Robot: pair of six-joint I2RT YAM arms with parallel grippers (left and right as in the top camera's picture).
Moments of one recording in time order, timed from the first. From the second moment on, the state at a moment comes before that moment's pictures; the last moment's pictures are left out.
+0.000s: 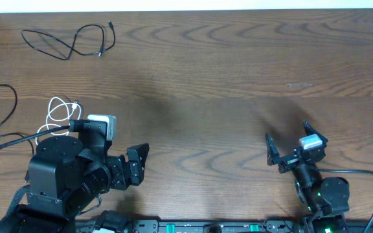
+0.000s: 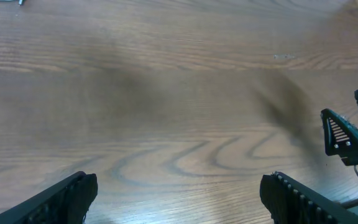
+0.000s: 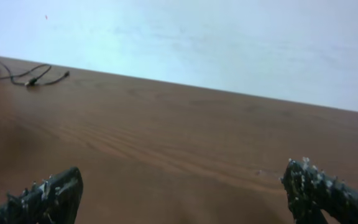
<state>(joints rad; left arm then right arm) -0.26 0.77 1.33 -1.30 0.17 -0.25 0.17 0.13 0.01 0.09 -0.13 -0.03</state>
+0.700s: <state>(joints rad) -0.26 0.77 1.33 -1.30 0.17 -0.25 0.01 0.01 0.01 -0.06 -0.10 0.00</state>
